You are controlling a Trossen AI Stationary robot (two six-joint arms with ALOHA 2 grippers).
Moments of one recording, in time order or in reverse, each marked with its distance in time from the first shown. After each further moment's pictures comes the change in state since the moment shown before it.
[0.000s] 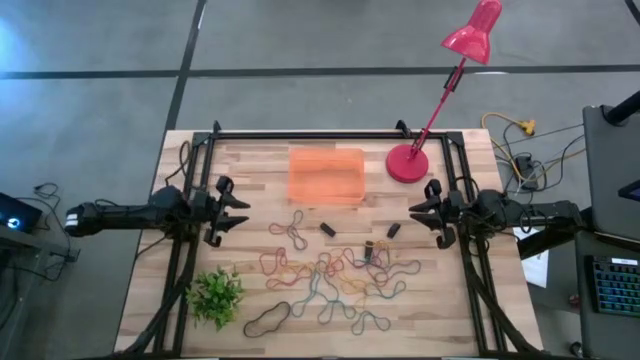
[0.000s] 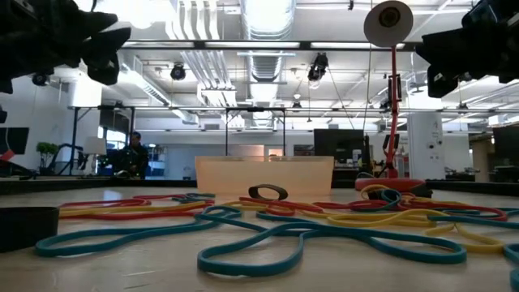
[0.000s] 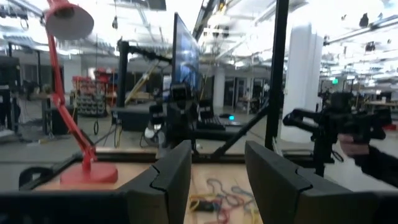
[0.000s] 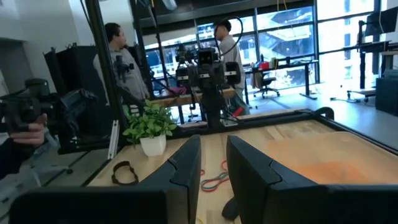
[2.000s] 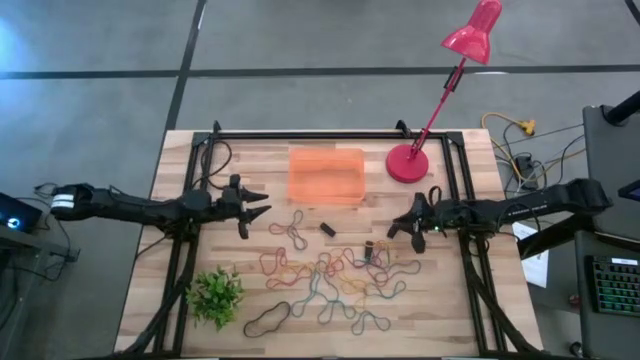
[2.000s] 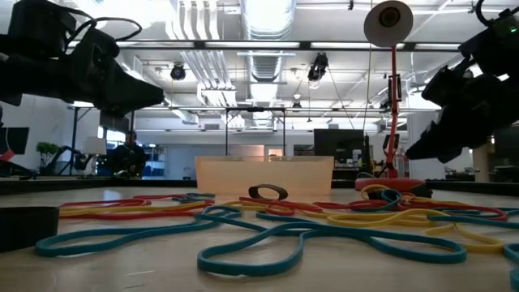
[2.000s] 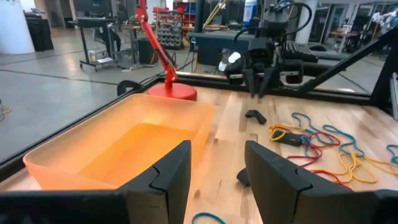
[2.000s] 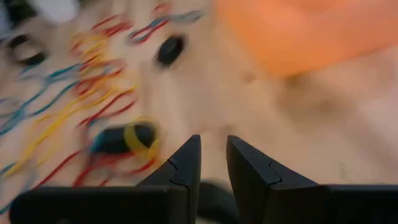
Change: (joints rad) left arm 0.004 0.479 0.010 0.243 -0.331 0.035; right arm 0.000 0.666 0.000 0.029 0.100 0.173
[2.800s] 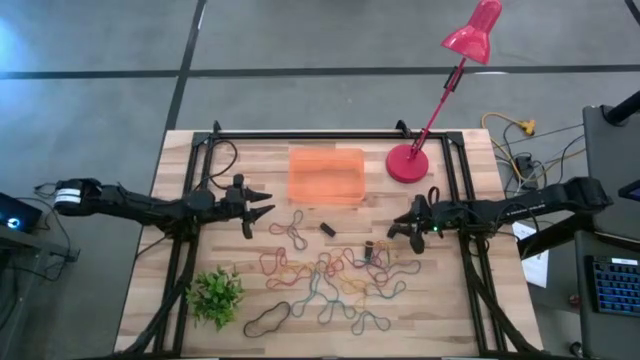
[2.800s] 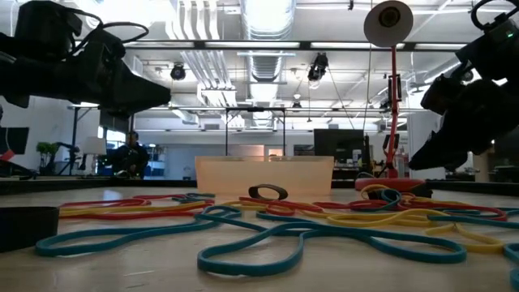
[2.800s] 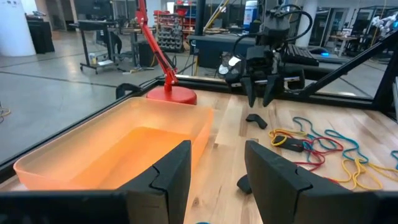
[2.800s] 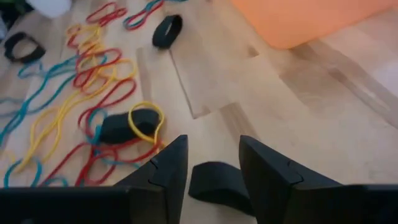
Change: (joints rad) left arm 0.002 0.160 0.006 0.176 -0.002 -0.002; right arm 0.000 0.050 0.000 -0.009 0.009 0.067
